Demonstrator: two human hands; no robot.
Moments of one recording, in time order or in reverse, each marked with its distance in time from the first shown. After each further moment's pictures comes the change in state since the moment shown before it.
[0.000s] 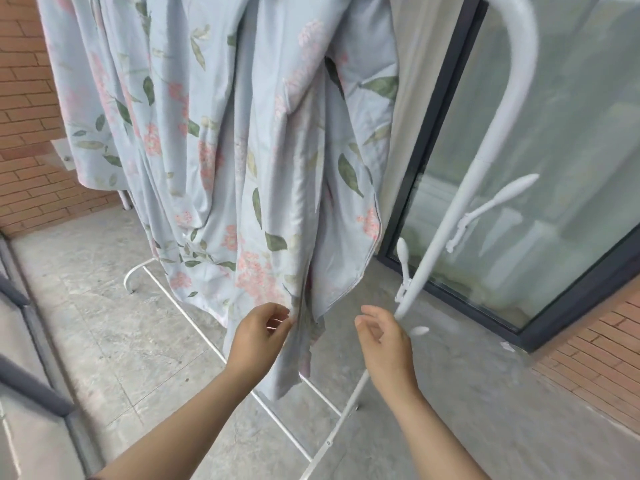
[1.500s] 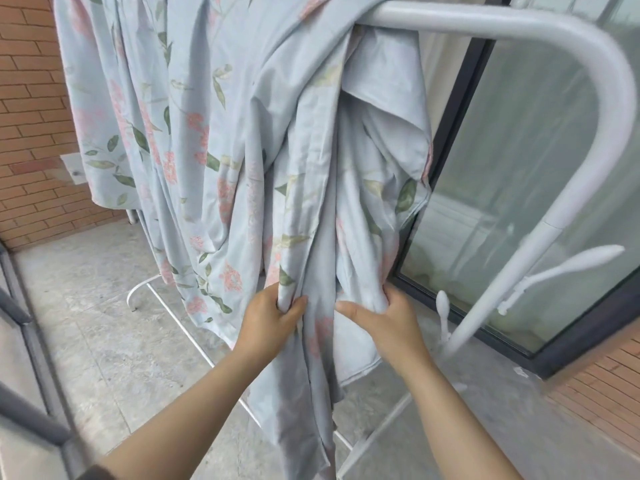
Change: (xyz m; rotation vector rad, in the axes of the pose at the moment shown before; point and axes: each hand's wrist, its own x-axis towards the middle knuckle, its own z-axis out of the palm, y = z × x) left_hand 0.073 0.036 -0.037 -0.015 0.115 0.100; right_hand 0.056 -0.098 0.012 0.228 -0.182 -0.106
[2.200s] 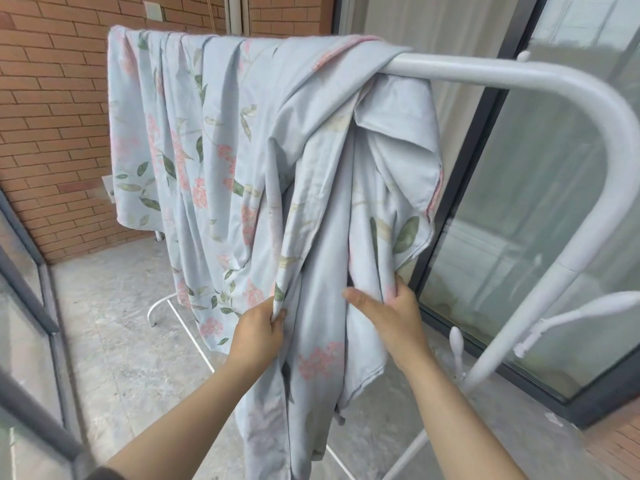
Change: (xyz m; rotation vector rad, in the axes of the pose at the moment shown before) left_hand 0.021 -0.017 -0.020 0.276 0.055 -0.011; right_hand 0.038 -0.024 0.010 0.165 -0.017 -0.083
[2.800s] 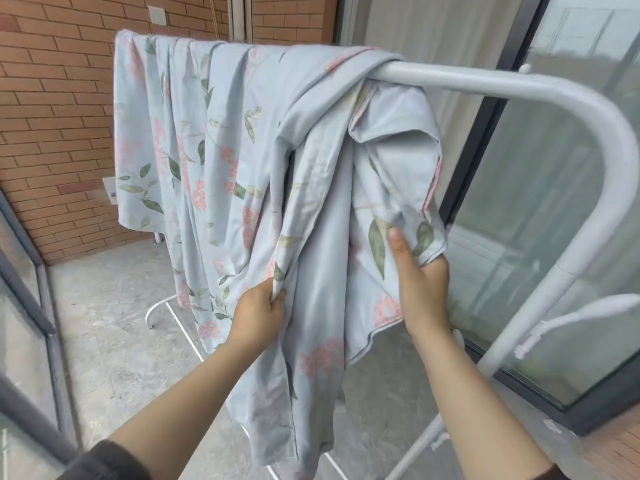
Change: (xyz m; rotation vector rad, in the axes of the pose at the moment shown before) left_hand 0.025 0.011 -0.015 -0.068 0.045 0.036; right_hand 0.019 -0.052 0.000 0.082 0.268 -0.279
